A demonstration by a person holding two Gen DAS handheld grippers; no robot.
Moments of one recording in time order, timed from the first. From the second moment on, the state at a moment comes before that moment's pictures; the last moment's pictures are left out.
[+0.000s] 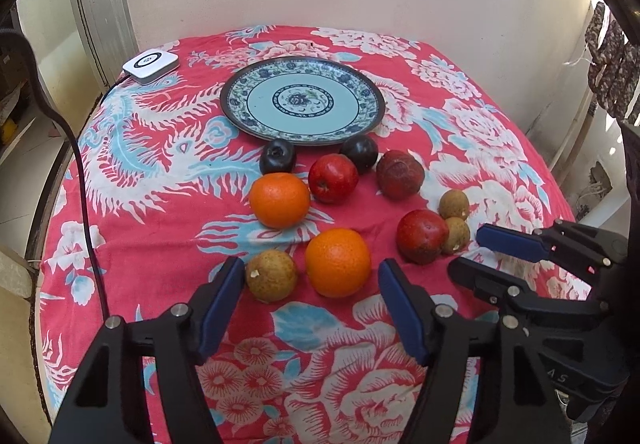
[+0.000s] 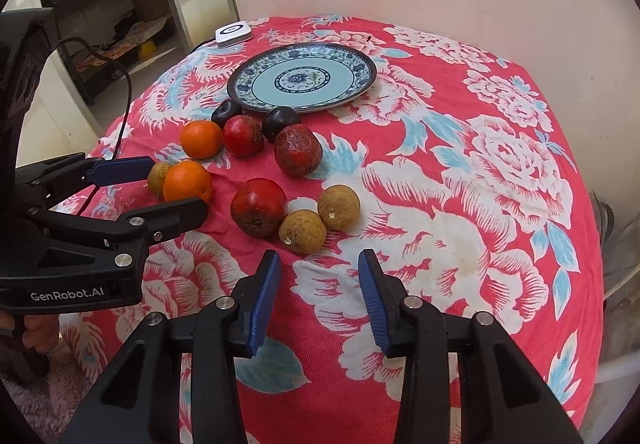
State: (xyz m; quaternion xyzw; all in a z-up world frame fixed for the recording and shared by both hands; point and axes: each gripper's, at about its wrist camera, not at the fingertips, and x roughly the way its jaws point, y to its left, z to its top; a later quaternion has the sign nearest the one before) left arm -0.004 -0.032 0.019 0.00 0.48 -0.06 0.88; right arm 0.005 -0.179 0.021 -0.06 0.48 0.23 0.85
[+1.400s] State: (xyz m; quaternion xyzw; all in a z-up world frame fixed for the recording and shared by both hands) left arm -0.005 -0.018 0.015 -0.05 0.47 -0.10 0.88; right arm 0.013 -0.153 0.021 -0.09 0.48 0.22 0.85
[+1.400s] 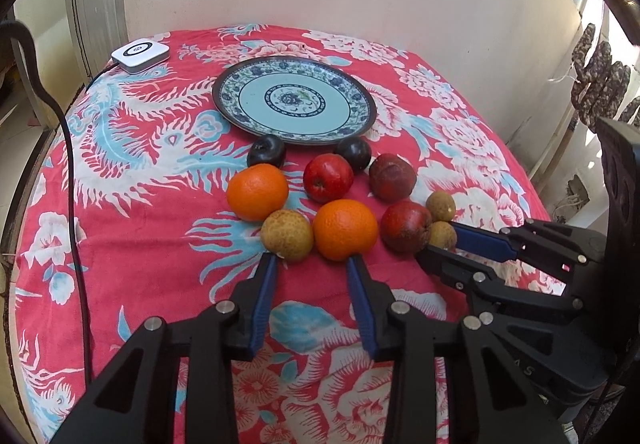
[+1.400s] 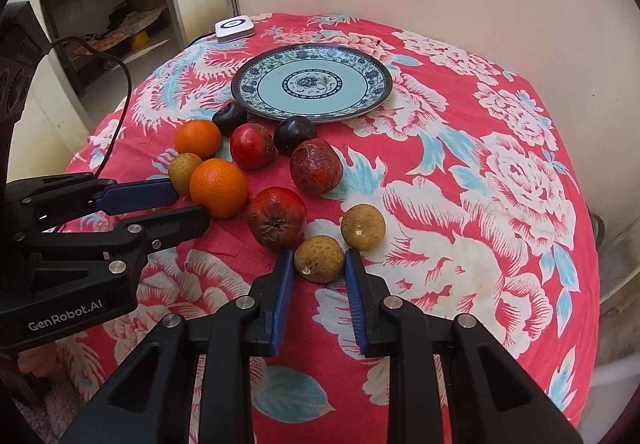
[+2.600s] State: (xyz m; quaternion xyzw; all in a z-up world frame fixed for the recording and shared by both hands) left arm -0.001 0.012 0.029 -0.05 0.46 -0.05 0.88; right arm -0.003 -0.181 0.023 -0.04 0.46 0.25 0.85
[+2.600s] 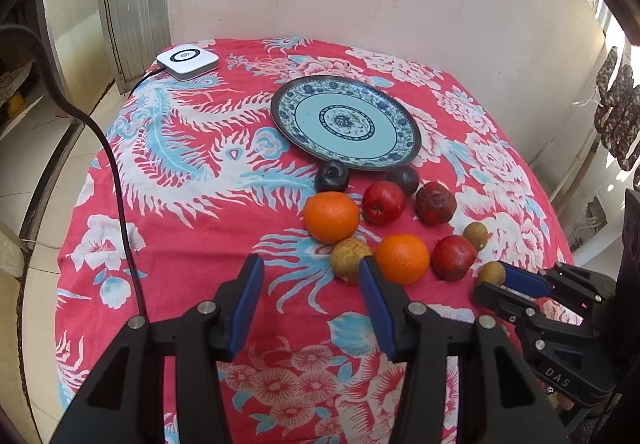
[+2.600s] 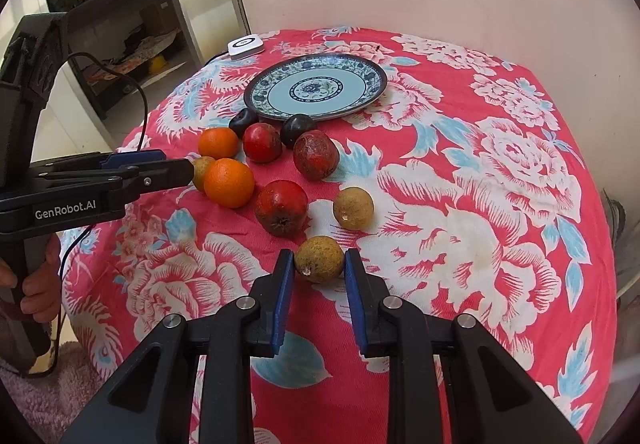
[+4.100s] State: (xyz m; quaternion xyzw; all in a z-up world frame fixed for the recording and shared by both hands) left arm -0.010 0.006 0.055 -0.08 0.43 -0.09 0.89; right arm -0.006 -0.181 0.040 -0.04 0.44 0.26 0.86
